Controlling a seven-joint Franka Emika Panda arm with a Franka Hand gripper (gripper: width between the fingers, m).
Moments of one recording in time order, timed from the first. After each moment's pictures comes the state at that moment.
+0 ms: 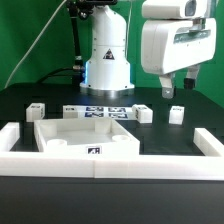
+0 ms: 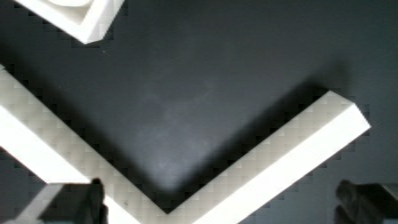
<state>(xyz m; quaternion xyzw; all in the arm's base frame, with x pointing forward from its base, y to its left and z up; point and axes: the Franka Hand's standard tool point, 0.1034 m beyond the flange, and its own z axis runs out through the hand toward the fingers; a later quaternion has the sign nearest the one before) 0.569 0.089 0.112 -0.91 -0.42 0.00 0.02</state>
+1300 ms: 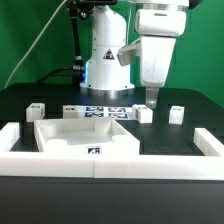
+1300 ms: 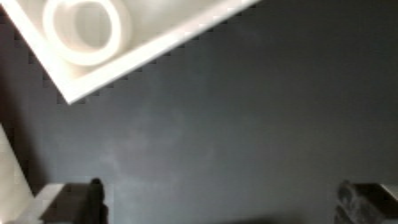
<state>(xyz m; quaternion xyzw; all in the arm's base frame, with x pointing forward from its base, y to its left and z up) 0.528 0.049 0.084 -0.78 -0.63 0.01 -0.01</state>
